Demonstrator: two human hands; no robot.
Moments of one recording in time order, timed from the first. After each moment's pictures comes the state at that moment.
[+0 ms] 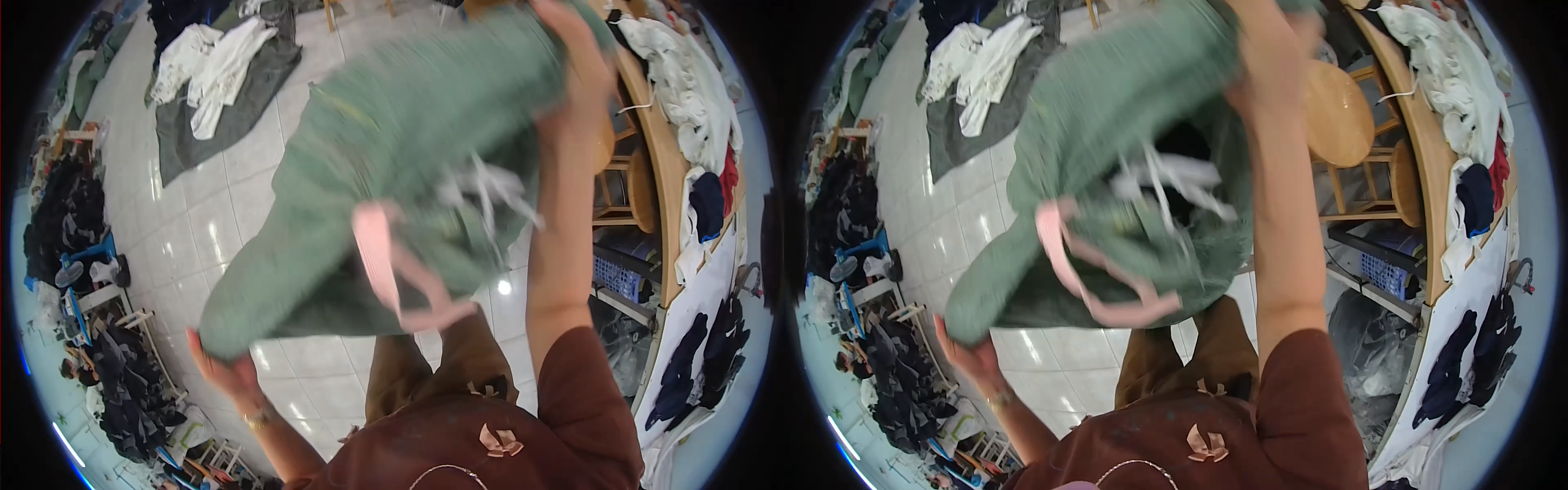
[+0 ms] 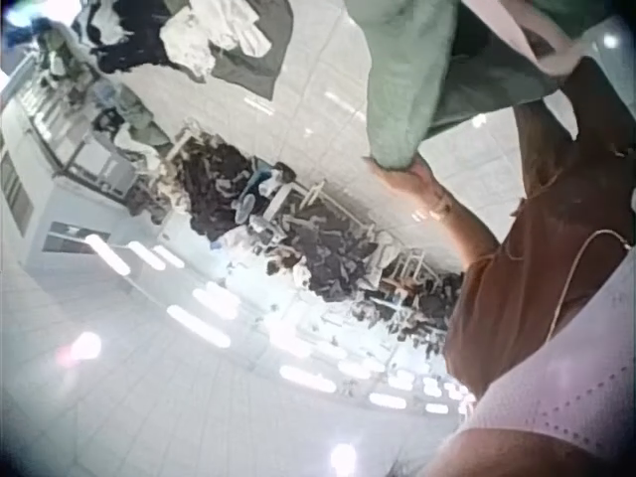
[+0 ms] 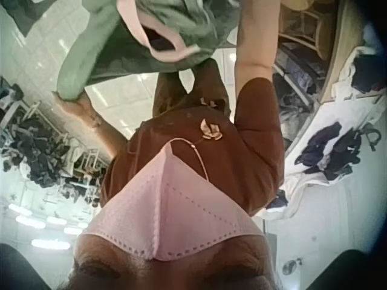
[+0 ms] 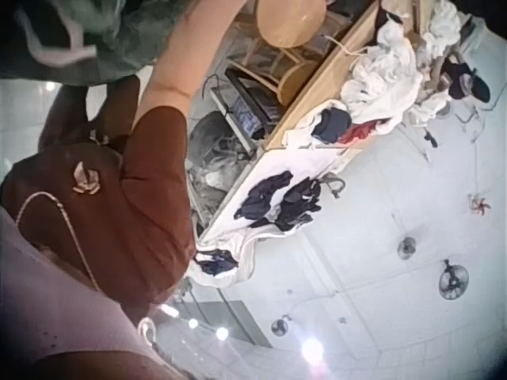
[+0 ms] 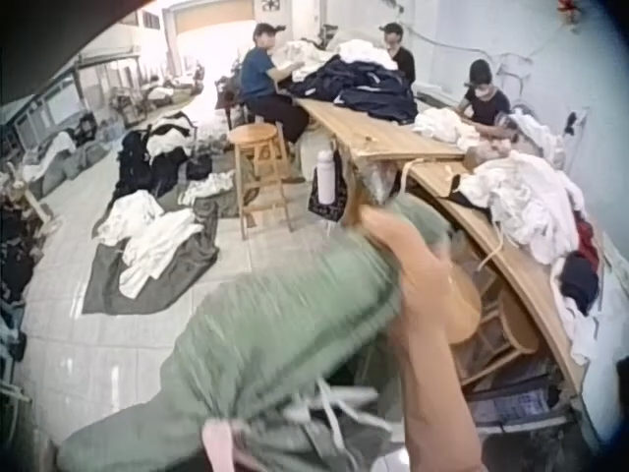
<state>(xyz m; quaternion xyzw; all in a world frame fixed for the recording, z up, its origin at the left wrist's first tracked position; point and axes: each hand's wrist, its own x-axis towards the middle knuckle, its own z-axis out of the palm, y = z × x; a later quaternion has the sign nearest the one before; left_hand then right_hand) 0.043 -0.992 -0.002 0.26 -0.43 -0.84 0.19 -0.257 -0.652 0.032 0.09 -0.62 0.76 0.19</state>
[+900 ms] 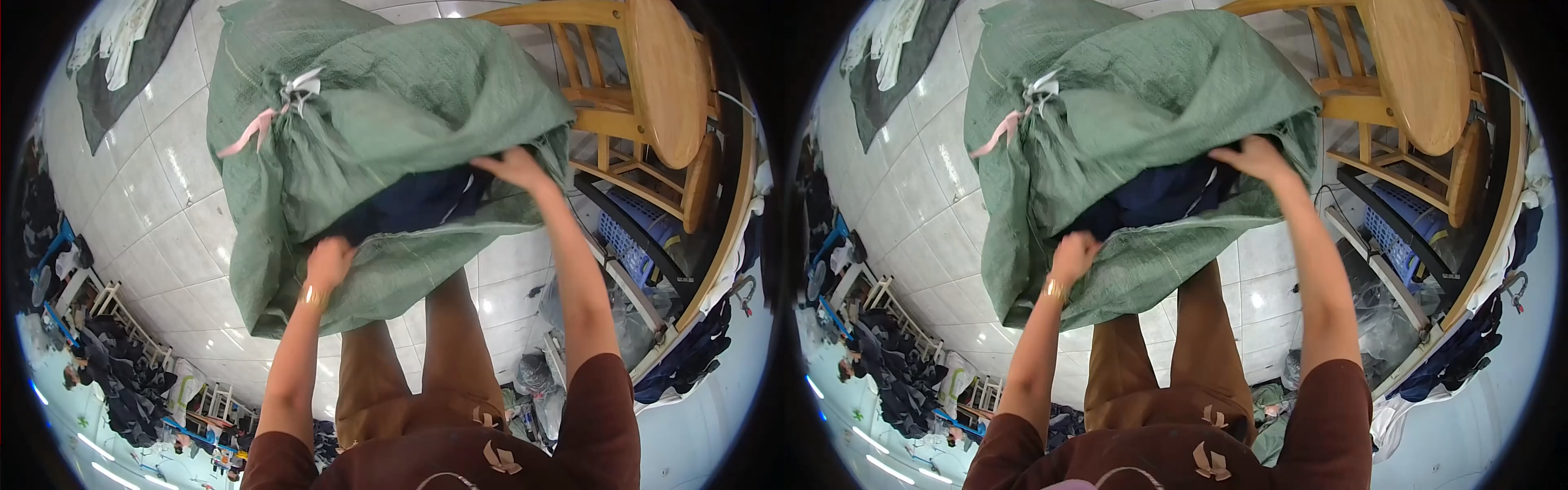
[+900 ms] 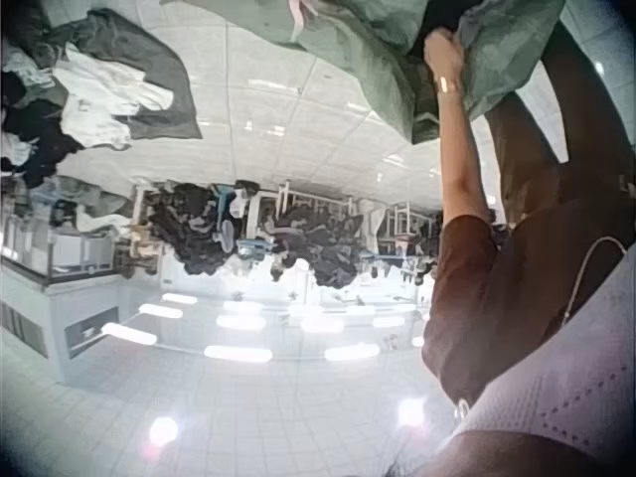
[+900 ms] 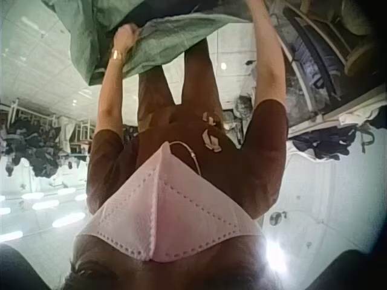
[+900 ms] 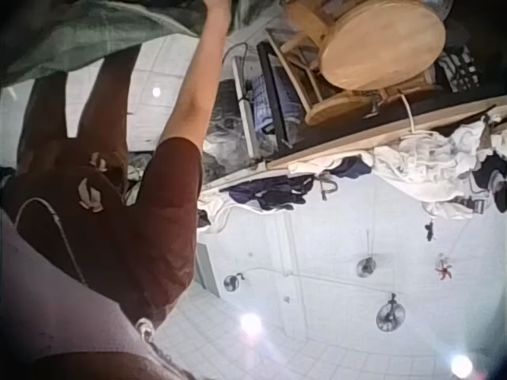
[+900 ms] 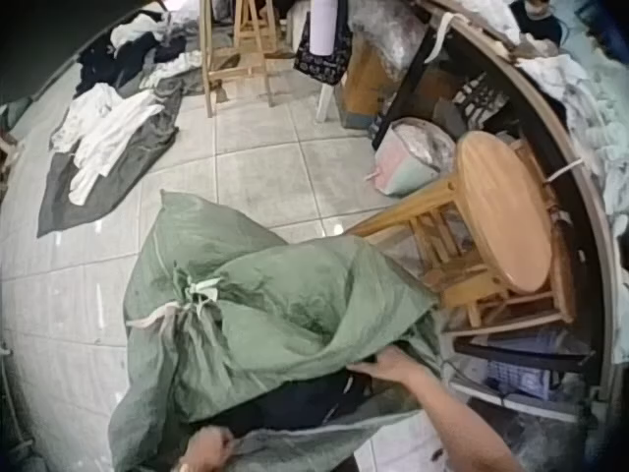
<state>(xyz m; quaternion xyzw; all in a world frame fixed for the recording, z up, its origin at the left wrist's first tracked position) 0.029 -0.857 -0.392 0.09 -0.86 -0.25 -0.43 -0.163 -0.507 -0.408 0.04 -0.86 0.30 -0.42</state>
